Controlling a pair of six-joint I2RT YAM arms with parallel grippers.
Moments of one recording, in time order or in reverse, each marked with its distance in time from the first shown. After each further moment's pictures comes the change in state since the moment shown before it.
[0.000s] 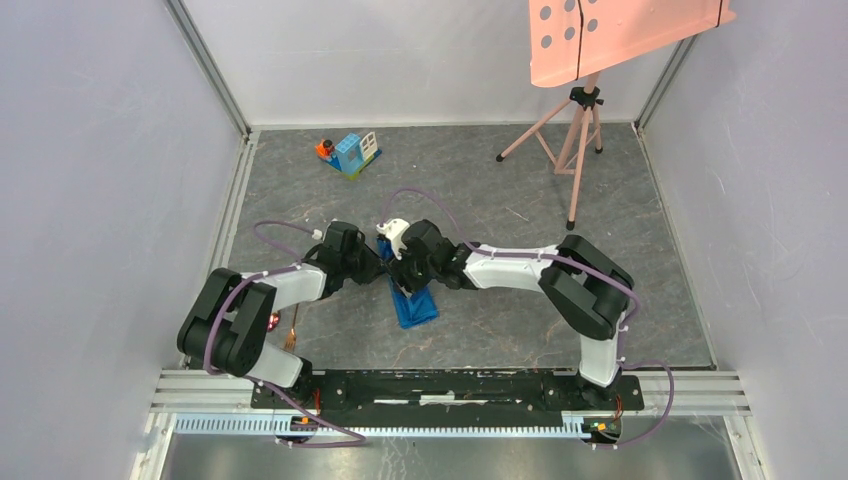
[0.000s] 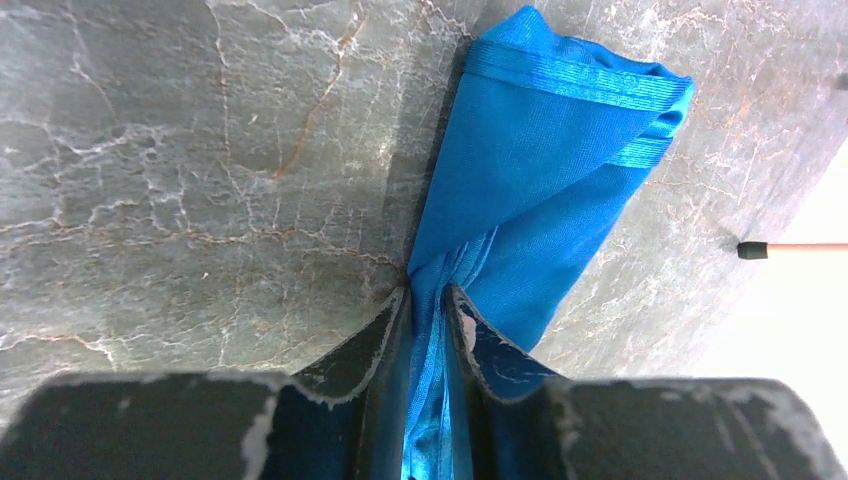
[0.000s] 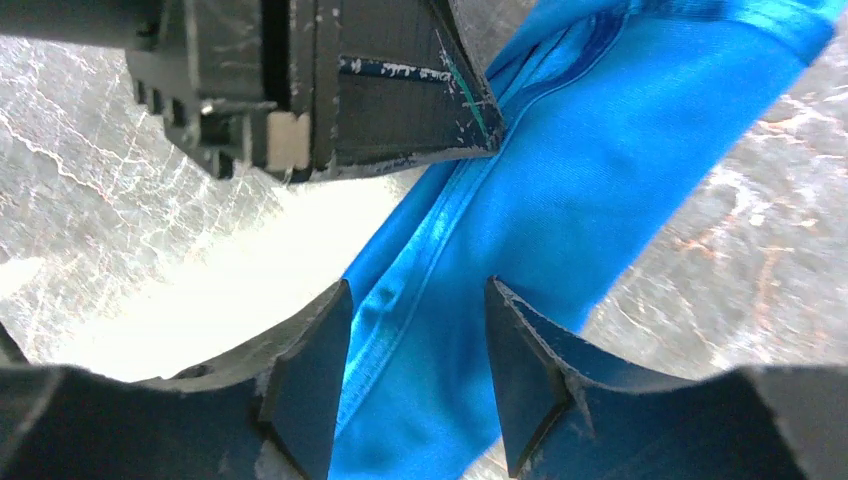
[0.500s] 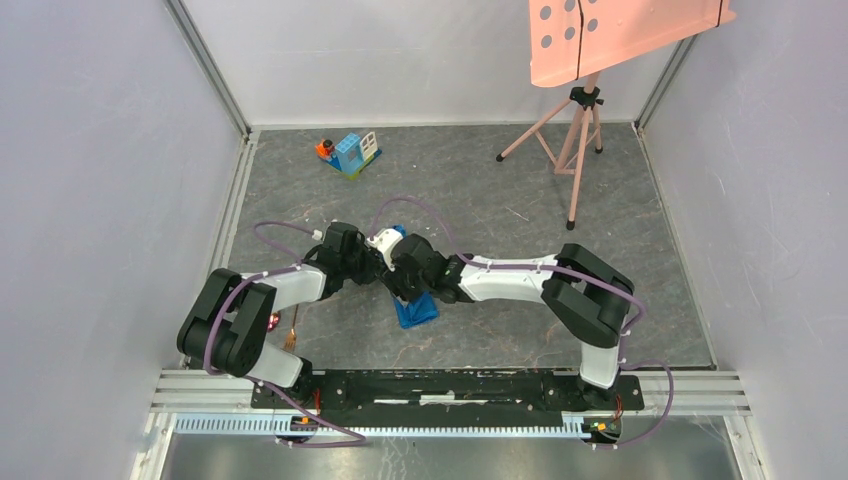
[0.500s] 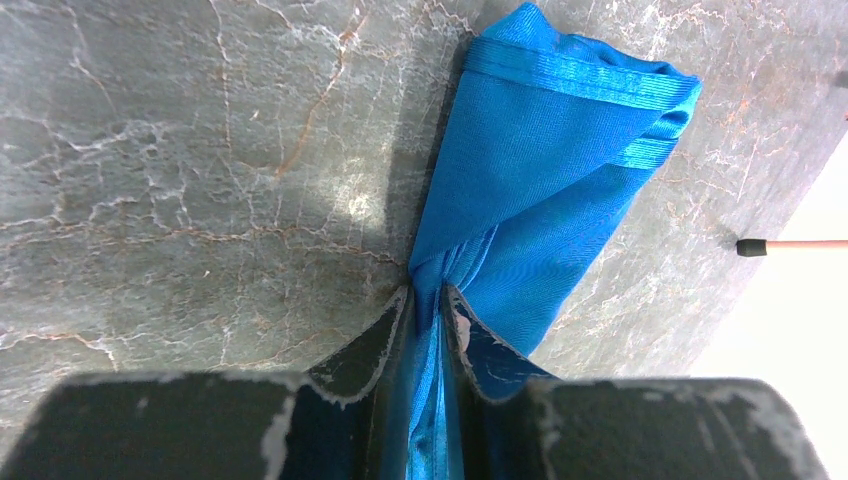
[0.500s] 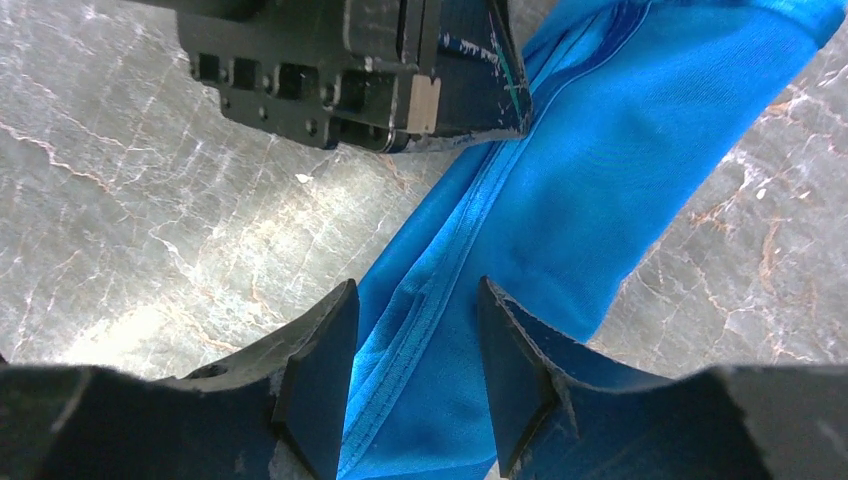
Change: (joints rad) left arm 0.001 0.000 -0.008 0.016 0.010 0.000; right arm 0.089 -0.055 -0.013 -0.039 0.166 -0.026
